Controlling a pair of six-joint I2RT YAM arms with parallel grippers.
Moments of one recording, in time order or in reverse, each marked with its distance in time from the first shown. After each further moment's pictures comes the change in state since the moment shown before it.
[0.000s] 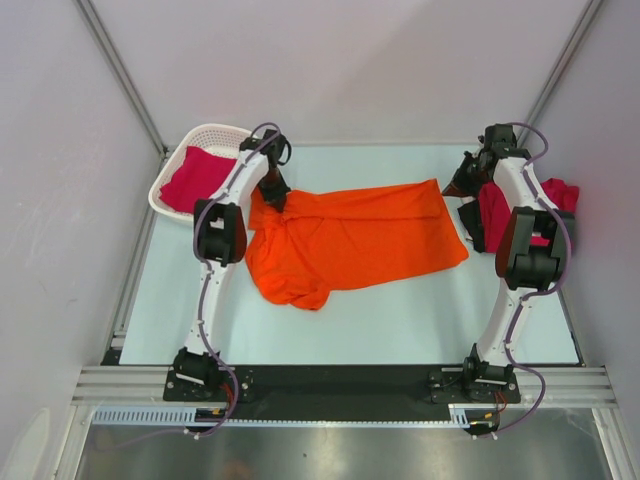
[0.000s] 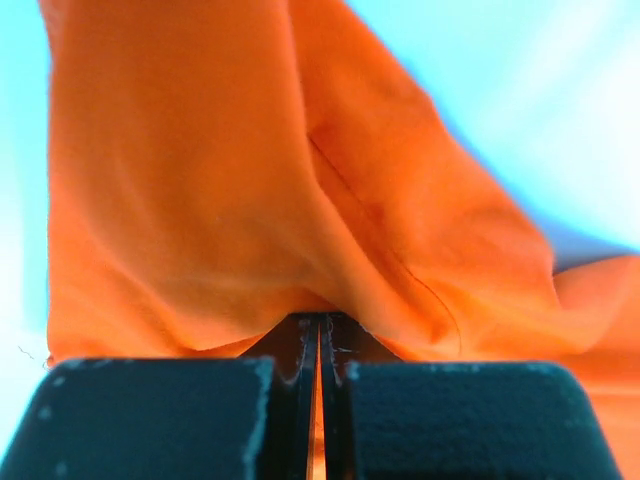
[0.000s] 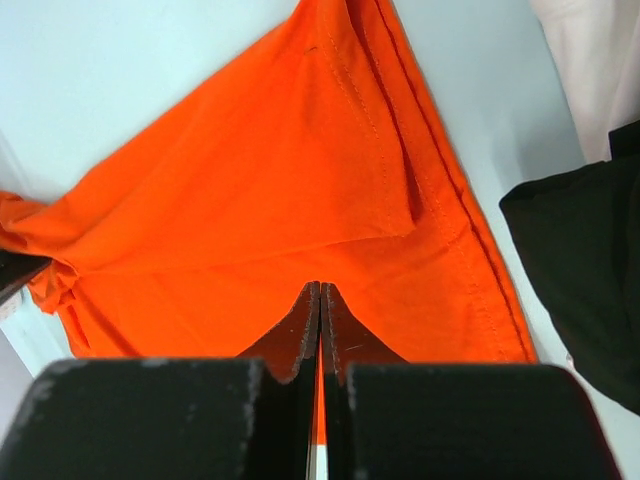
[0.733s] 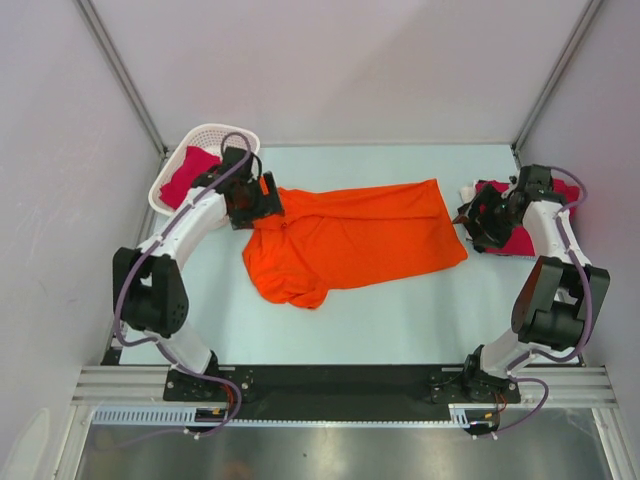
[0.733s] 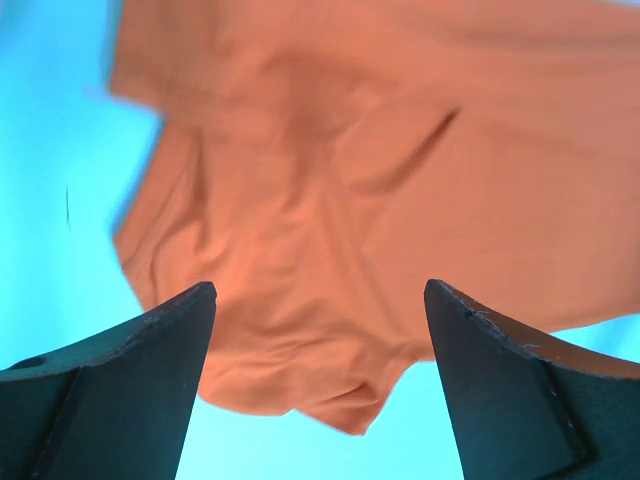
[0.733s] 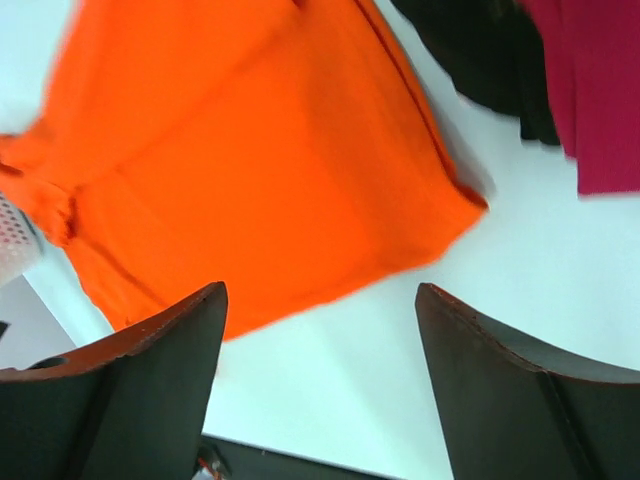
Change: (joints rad) left arm -0.004 -0.926 -1.002 0.489 0.122 0.134; right arm -0.150 -0.451 -0.476 -0.018 -0.076 -0.001
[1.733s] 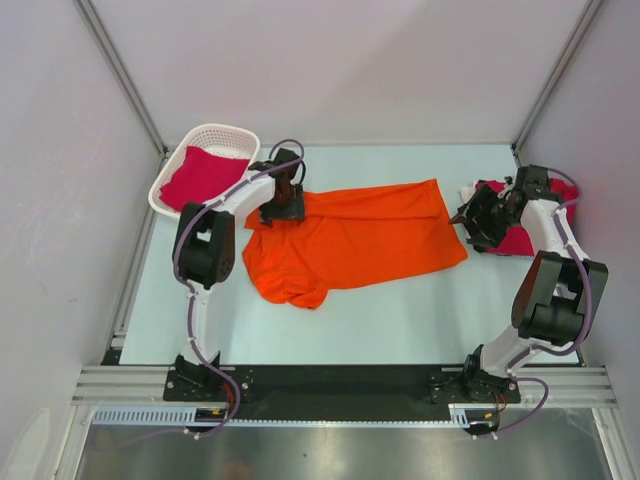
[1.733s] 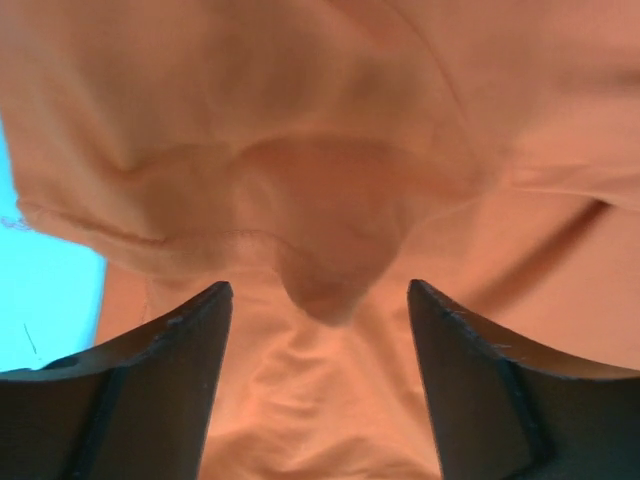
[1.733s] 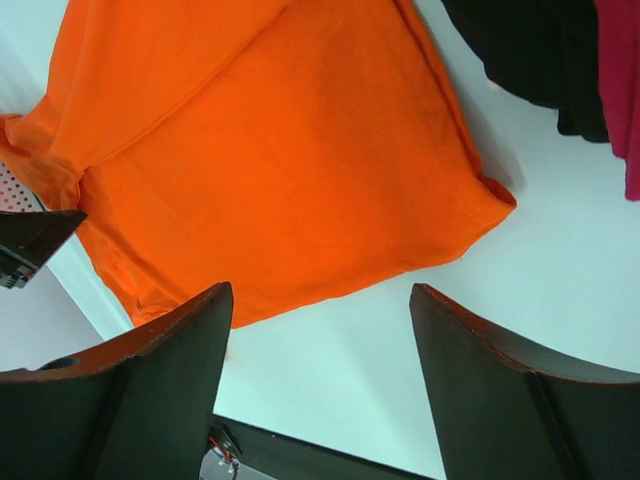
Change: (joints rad) left arm -0.124 0.483 0.307 -0.083 -0.207 0.109; right arm -0.001 0.027 -0.038 0.001 -0.053 0.008
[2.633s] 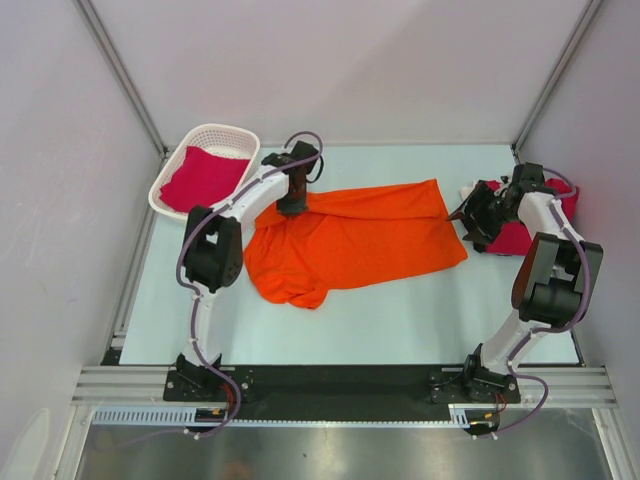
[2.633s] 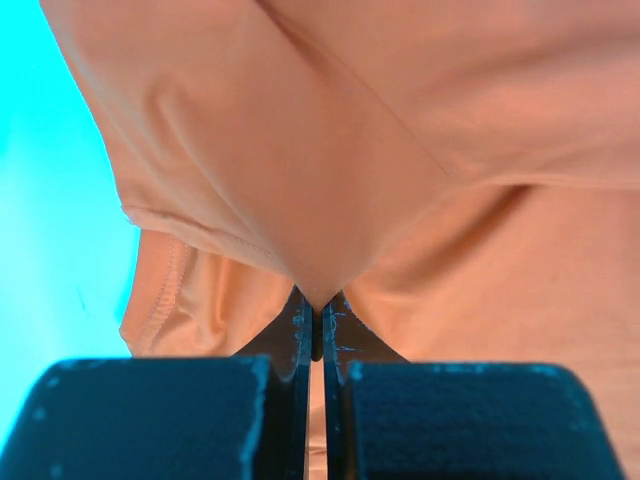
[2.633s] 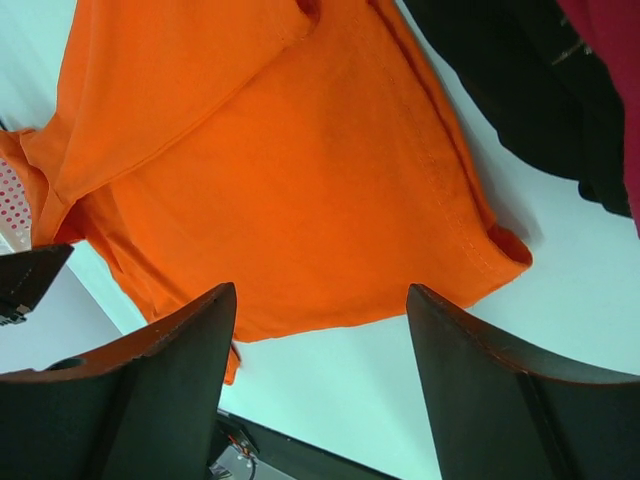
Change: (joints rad) left arm -0.089 0.021 0.149 -0.137 -0.134 0.017; right arm -0.003 0.129 0.062 0.032 -0.041 0.020
